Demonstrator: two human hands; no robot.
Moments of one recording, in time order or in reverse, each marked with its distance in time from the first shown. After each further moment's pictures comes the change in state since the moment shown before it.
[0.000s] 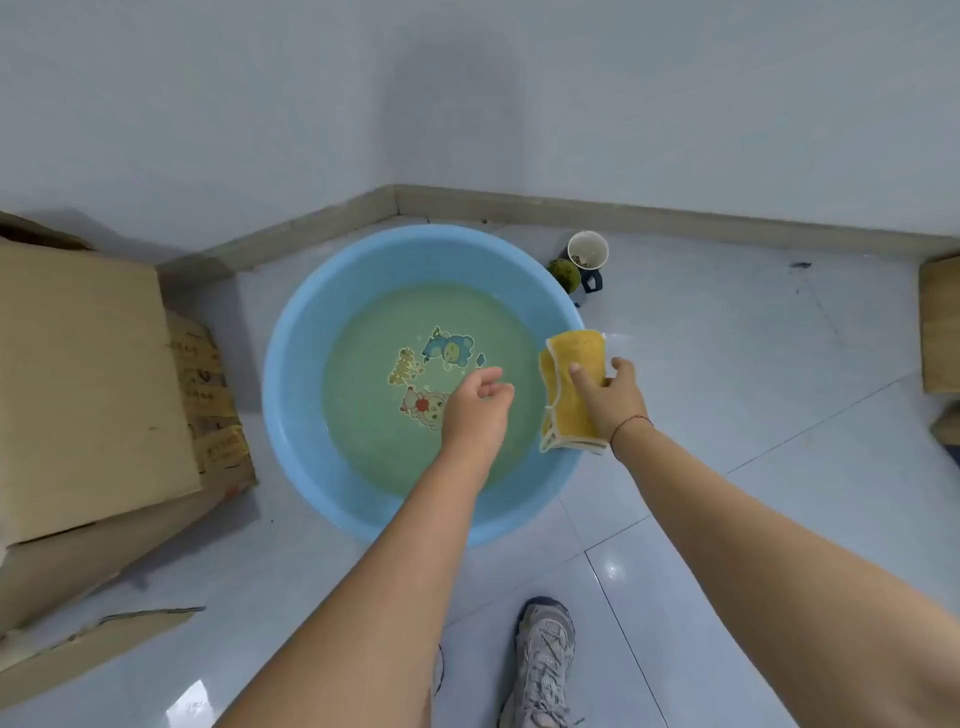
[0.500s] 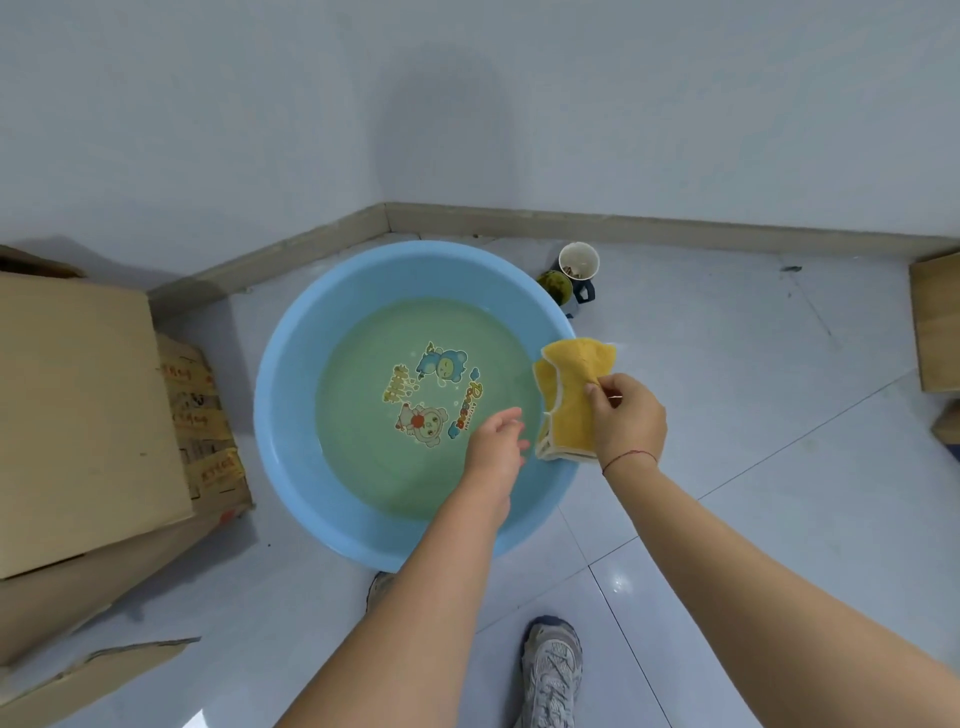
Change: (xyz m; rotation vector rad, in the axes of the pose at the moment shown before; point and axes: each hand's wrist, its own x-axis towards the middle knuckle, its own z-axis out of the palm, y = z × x) left_hand -0.009 -0.014 0.025 -0.149 -0.104 -0.169; right_hand -0.022 0.004 -0.005 -0.110 0.334 -0.226
